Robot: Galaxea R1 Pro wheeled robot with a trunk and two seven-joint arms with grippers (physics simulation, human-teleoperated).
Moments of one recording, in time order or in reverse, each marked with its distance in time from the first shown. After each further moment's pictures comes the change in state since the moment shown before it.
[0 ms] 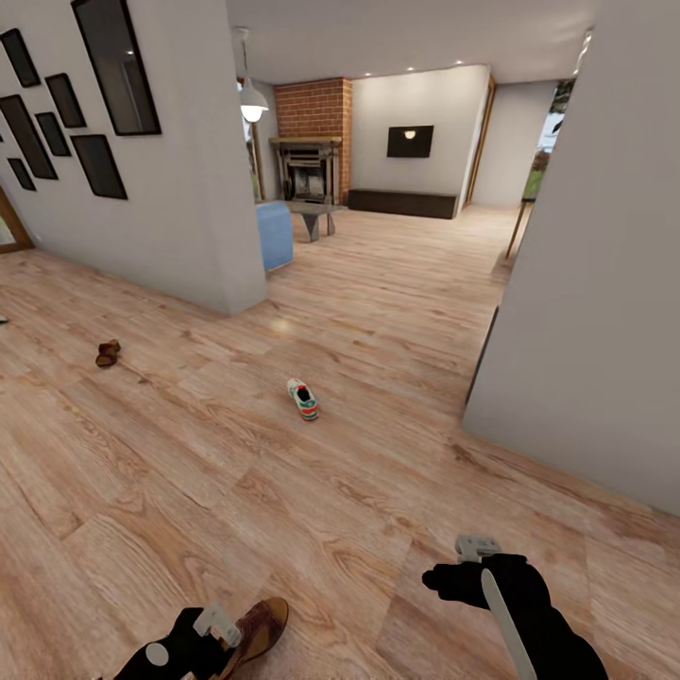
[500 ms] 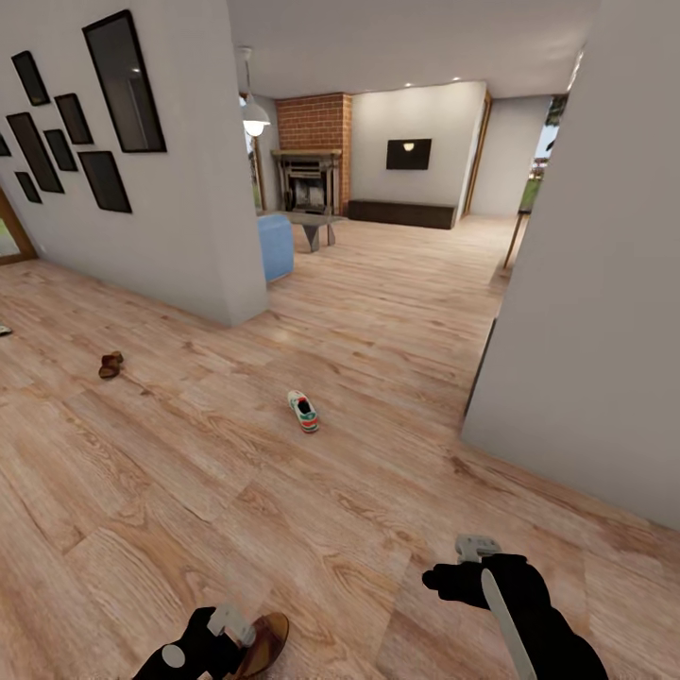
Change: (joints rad) left arm 0.003 -0.048 -0.002 0.002 0.001 0.002 0.045; right arm 0.000 0.000 0.000 0.000 0.000 0.000 0.000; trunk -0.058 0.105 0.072
